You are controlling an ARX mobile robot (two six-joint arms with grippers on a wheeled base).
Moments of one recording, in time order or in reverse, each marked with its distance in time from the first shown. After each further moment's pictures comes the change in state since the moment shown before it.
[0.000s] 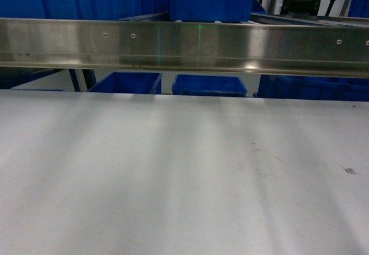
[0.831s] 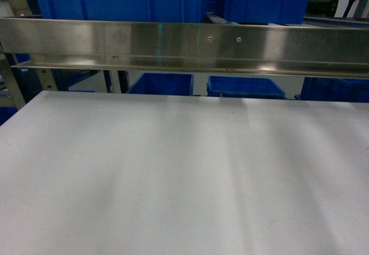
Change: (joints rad) left arm 0.000 0.000 0.000 0.000 0.000 0.000; right arm 0.001 0.000 0.000 0.001 -0.002 0.000
